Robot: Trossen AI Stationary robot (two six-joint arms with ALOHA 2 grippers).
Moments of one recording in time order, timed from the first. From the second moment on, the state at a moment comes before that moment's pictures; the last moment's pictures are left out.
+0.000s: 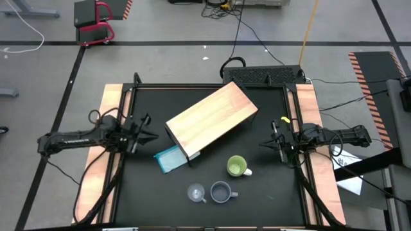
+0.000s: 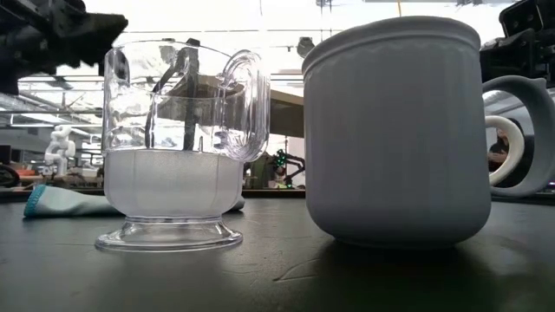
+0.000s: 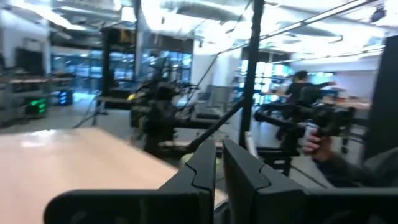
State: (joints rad) left arm 0.18 0.23 0.05 0.43 0.42 -0.19; right arm 0.09 0.00 0.03 -0.05 -0.08 -0.09
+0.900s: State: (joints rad) left arm -0.35 0.85 0.61 0.06 -0.02 0.02; right arm 0.09 0.00 0.03 -0.05 -0.08 -0.09
